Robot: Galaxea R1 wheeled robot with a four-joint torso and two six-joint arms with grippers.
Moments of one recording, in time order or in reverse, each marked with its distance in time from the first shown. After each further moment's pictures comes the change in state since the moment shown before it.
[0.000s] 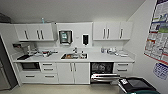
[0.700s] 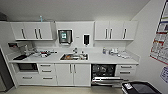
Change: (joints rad) left arm -0.004 0.009 0.006 -0.001 -0.005 0.000; right arm 0.000 0.003 -0.006 -0.001 0.007 -0.004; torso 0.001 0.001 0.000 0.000
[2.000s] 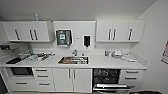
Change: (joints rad) left arm 0.000 -0.006 -0.004 0.000 0.000 0.000; right arm 0.000 0.003 0.000 0.000 -0.013 0.000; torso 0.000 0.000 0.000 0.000
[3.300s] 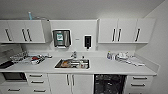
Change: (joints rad) left arm 0.001 0.000 0.000 0.000 0.000 0.000; right arm -0.003 0.000 0.000 0.000 0.000 0.000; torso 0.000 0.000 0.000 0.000
